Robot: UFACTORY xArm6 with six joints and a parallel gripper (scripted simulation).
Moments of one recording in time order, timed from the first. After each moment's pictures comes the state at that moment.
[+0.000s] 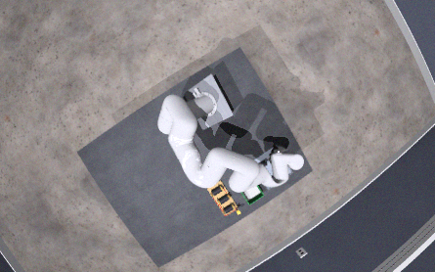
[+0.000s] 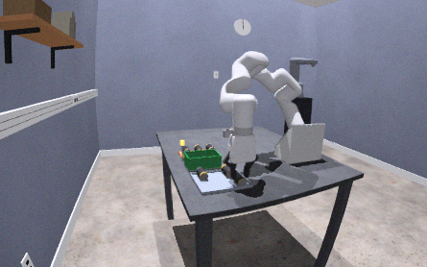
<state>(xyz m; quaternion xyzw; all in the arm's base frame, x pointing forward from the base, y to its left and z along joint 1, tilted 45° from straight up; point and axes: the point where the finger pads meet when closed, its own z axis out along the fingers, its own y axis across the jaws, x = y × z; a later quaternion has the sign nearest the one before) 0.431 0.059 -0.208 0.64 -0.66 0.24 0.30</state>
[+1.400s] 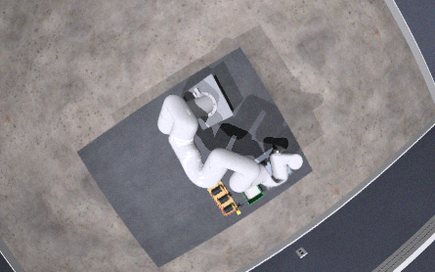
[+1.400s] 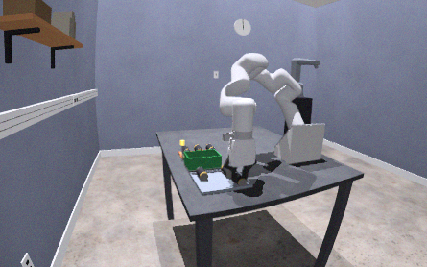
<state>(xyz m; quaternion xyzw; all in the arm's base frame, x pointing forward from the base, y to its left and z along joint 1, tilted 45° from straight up) 0.432 0.050 -0.217 0.64 -0.66 0.25 0.30</state>
